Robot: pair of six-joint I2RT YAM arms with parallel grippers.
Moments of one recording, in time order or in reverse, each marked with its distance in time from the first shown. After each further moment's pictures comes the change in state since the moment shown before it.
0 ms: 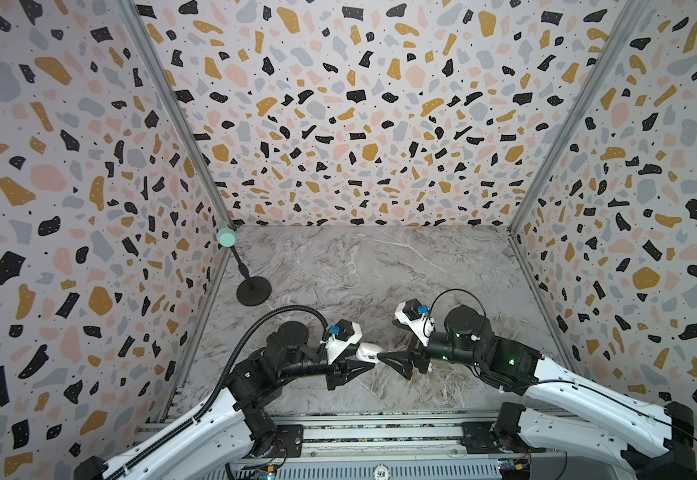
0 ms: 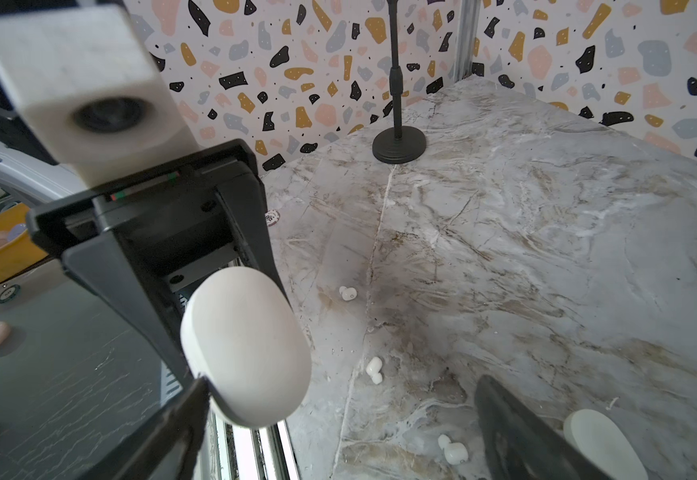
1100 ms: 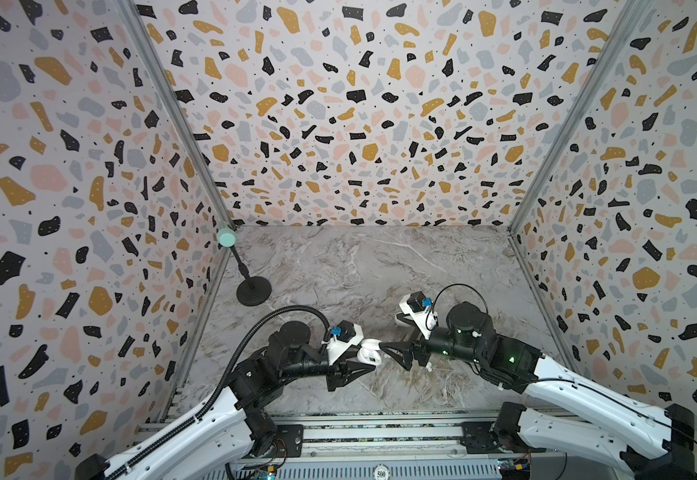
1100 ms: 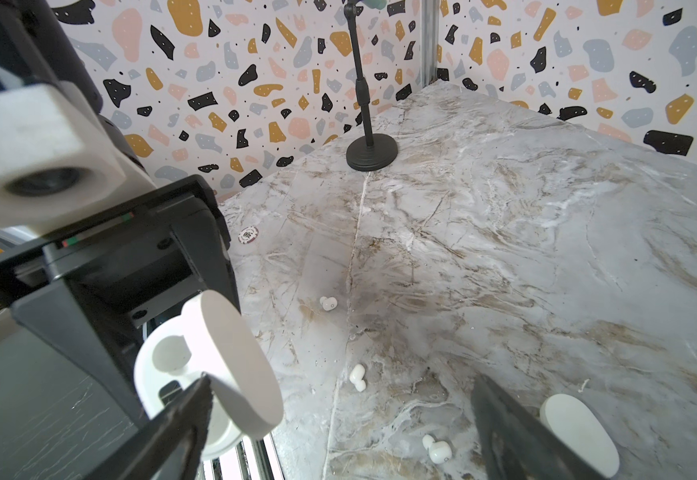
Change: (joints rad) left arm 0.000 0.010 -0.002 -0.006 0.019 0.000; right arm -0.033 0.005 0.000 0.011 0.032 0.024
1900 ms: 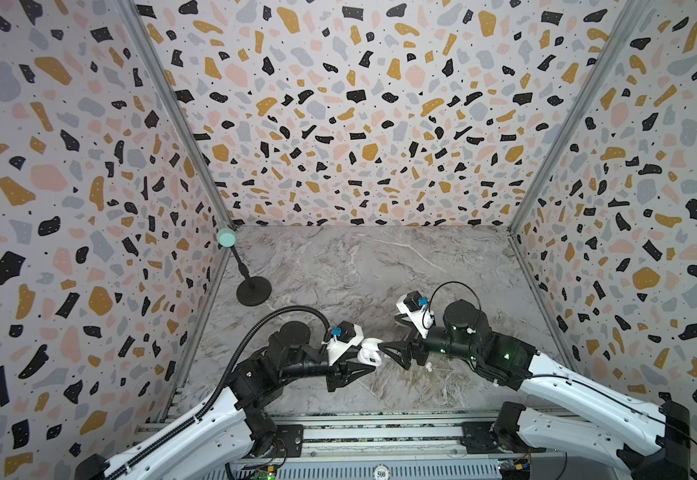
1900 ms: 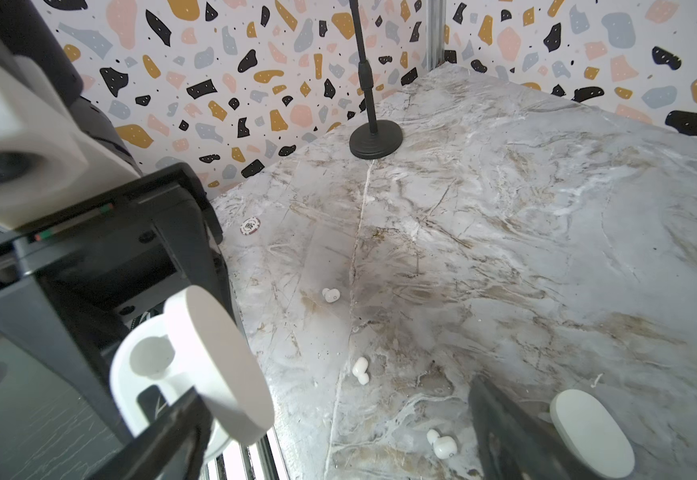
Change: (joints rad) left arm 0.000 0.000 0.000 0.002 0.008 0.001; right arm -0.018 0.040 0.000 0.000 -0.043 0.003
